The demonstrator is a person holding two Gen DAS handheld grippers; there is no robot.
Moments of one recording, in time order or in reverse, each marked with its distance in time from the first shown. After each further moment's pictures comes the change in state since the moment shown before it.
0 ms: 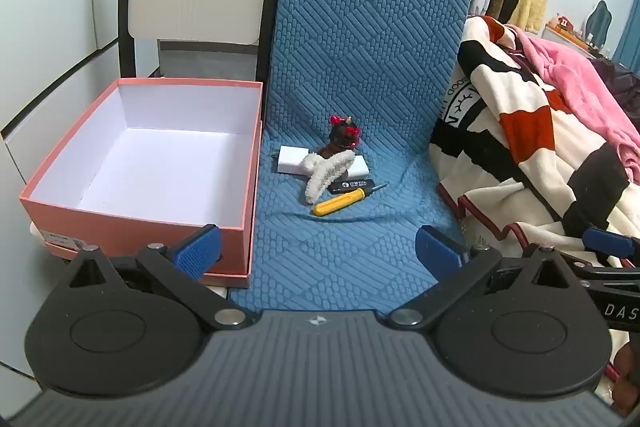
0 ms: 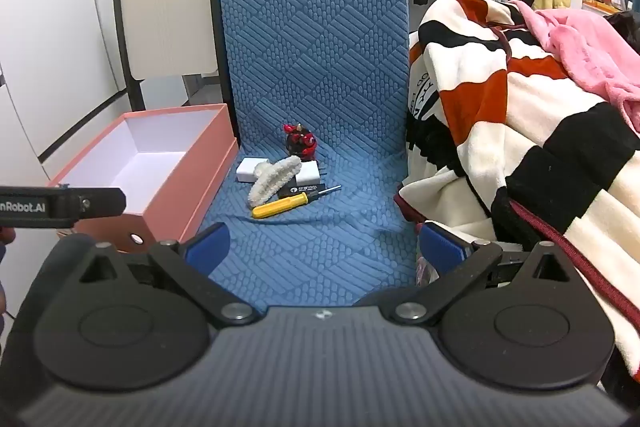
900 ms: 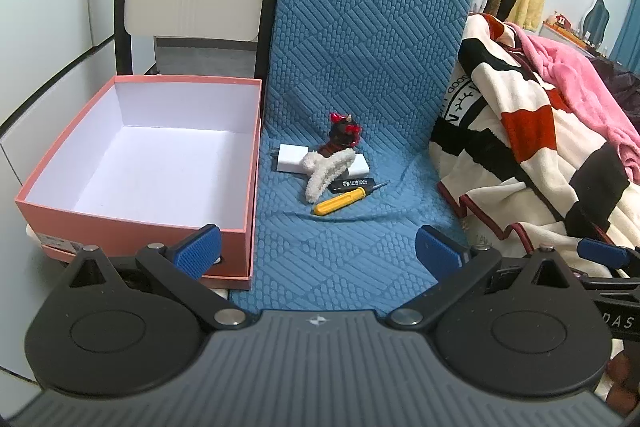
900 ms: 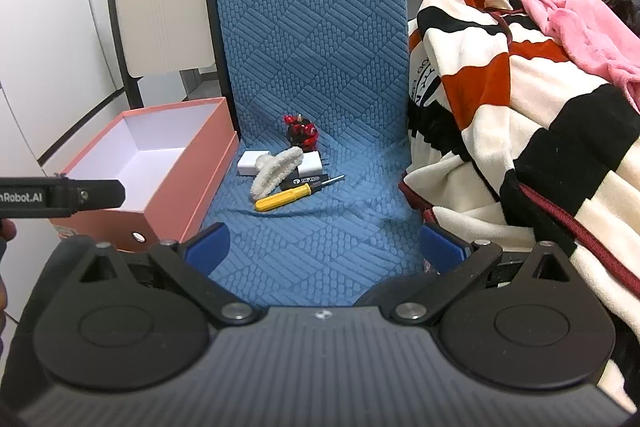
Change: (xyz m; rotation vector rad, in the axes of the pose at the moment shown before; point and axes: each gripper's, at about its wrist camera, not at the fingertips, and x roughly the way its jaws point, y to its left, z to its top) left arm 0.007 0.004 0.000 -0.007 0.009 -0.015; right arm 0.007 0.002 -0.004 0.036 0.017 0.007
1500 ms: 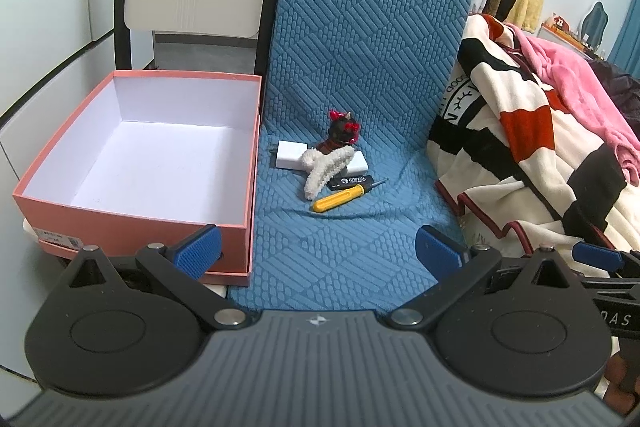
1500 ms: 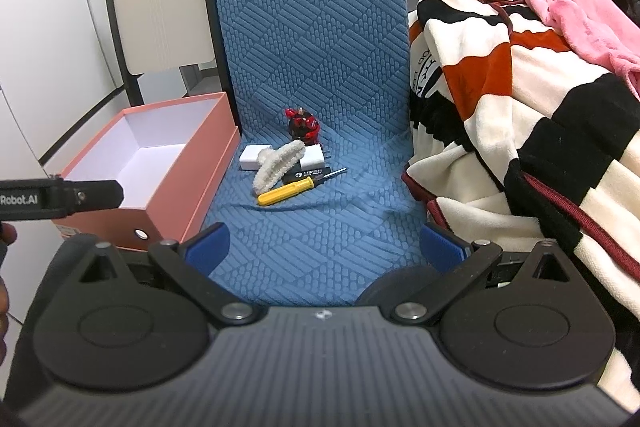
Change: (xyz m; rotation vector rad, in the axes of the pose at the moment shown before) left arm -0.001 0.006 0.000 -0.010 0.008 -0.012; right arm 0.002 0.001 0.000 0.018 0.020 0.003
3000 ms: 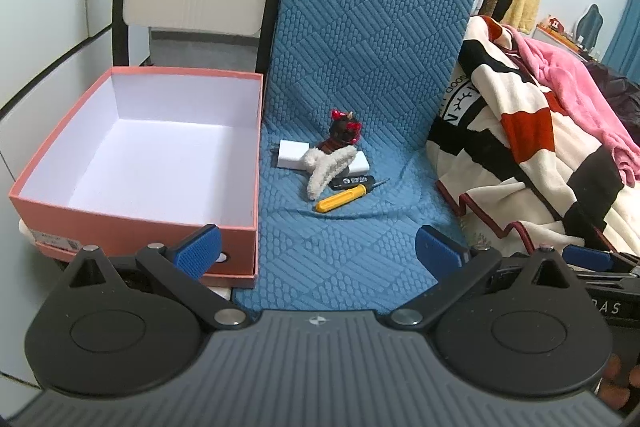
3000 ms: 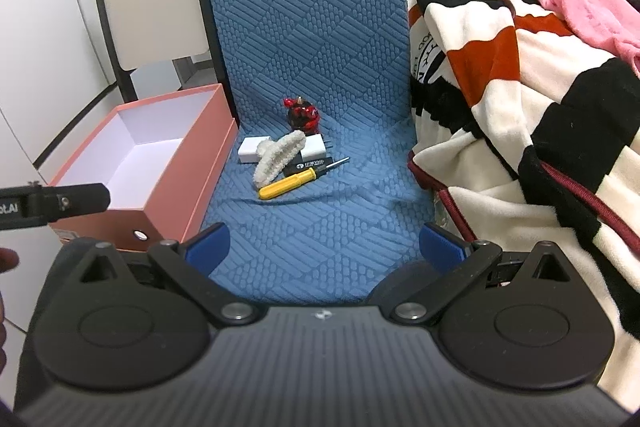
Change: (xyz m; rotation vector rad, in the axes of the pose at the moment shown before) left arm 0.005 0.017 0.003 0.000 0.003 -0.025; right arm 0.013 0.010 0.002 0.034 0.037 -0.012
